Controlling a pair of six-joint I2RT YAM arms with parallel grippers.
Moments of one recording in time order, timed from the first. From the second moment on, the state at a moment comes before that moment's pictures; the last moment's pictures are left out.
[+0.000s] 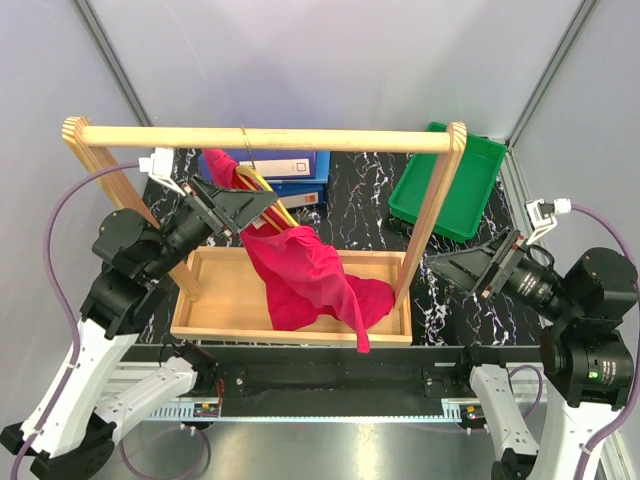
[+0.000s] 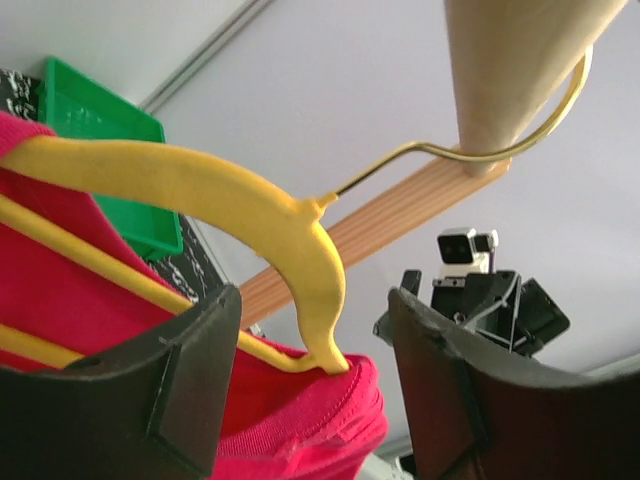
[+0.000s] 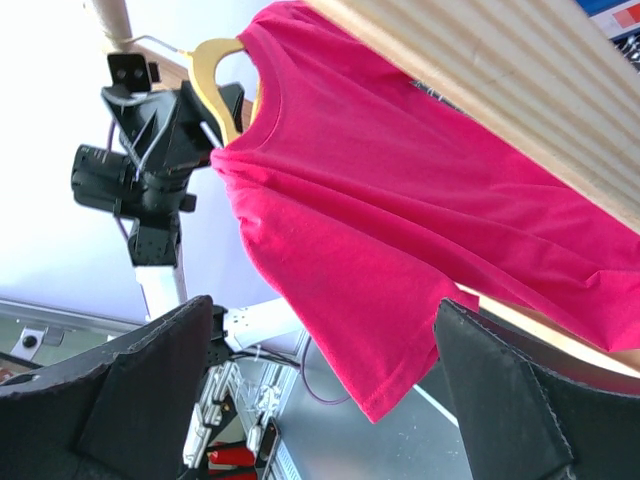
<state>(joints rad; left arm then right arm) -0.55 0.76 1.20 -0.28 0.27 -0.99 -0.09 0.61 1.37 -0.89 -0.94 0.87</state>
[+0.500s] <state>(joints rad) -0.55 0.79 1.19 -0.20 0.21 -1.04 -0.09 0.61 1.37 -0.89 -0.98 0.86</state>
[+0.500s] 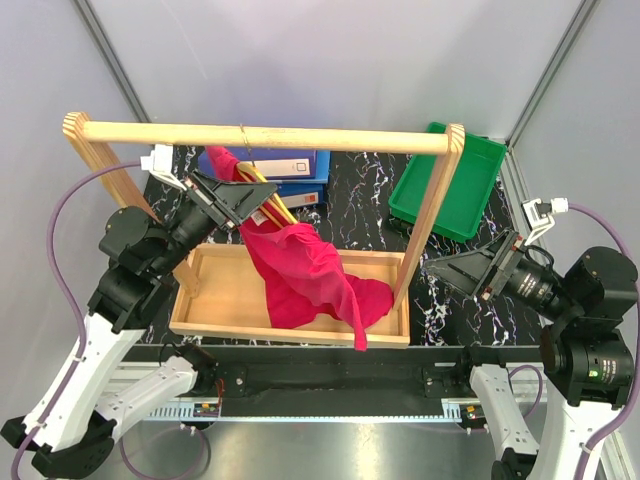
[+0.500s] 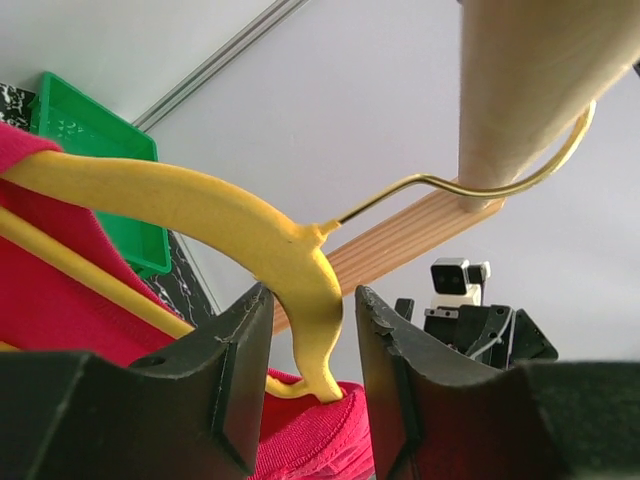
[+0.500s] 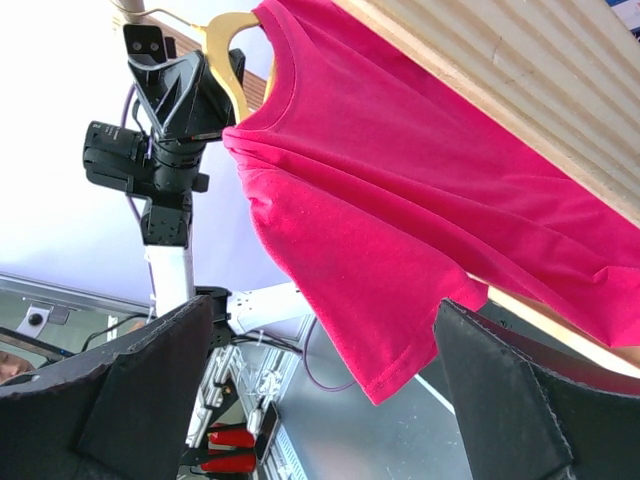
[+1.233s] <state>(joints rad) -0.66 0.81 1.16 -0.16 0.03 -1.12 -0.09 0.60 1.37 -0.89 -1.02 0.83</state>
